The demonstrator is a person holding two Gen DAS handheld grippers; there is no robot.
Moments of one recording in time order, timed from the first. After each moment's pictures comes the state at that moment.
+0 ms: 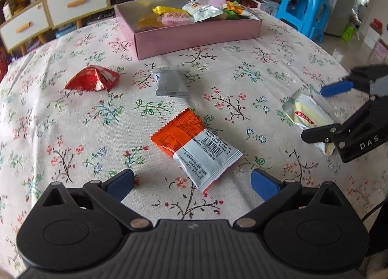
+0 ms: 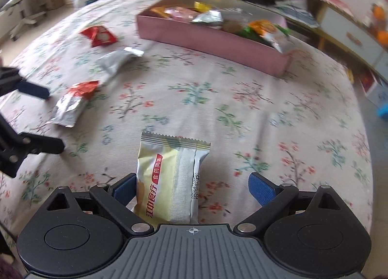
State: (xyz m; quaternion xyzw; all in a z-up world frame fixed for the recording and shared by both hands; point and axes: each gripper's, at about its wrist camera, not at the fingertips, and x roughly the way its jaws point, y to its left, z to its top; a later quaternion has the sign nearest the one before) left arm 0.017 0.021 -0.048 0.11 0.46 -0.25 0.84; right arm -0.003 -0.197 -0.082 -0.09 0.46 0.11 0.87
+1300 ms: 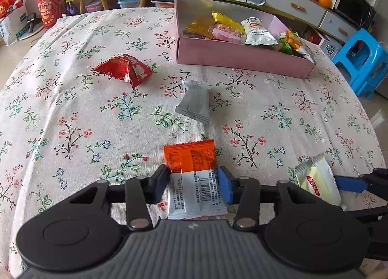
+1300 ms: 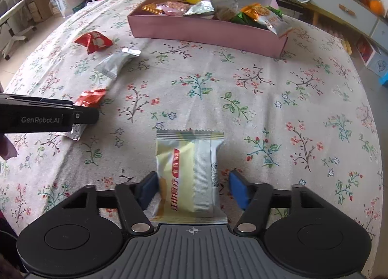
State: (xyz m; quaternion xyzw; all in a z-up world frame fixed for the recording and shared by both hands) left arm 0.034 -0.002 -0.038 -0.01 0.49 -0.10 0.87; right arm -0.006 -0.191 -0.077 -0.04 0.49 0.10 0.86
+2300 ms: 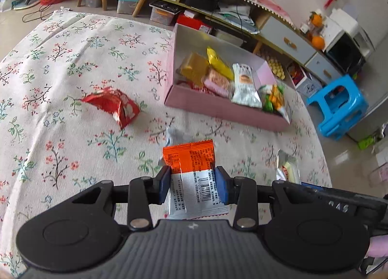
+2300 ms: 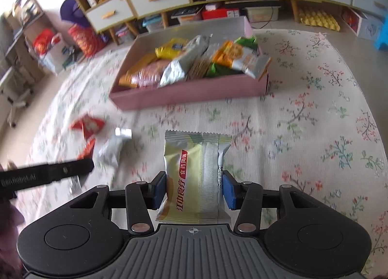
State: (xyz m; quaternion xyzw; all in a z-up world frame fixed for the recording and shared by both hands) left arm 0.074 0.018 0.005 -0.14 0.48 -0.13 0.86; right arm 0.055 -0.223 -0.029 0.12 0.47 0.07 0.87
